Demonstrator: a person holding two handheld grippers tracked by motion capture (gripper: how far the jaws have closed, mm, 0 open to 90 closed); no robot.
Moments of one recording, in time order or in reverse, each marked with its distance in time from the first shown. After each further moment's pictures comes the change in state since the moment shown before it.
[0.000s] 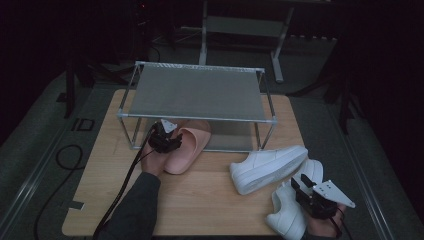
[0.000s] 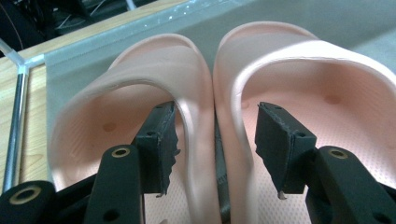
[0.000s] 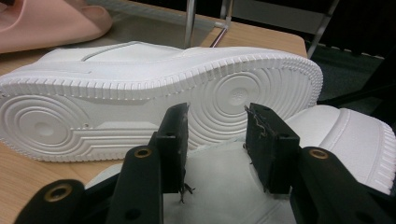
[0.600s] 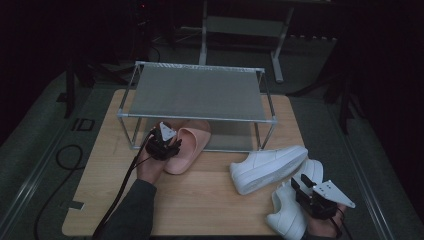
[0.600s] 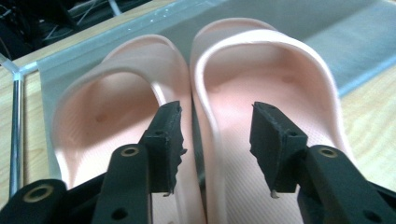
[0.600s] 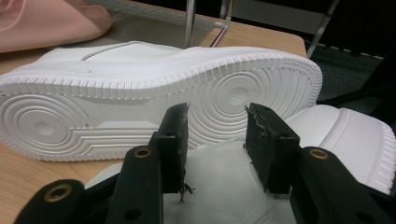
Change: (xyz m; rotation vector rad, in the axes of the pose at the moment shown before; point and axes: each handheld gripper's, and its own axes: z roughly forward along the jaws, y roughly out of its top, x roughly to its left) left arm -0.003 -0.008 -0.031 -0.010 -0.094 0.103; right arm 0.000 0.000 0.000 0.001 -0.002 -0.003
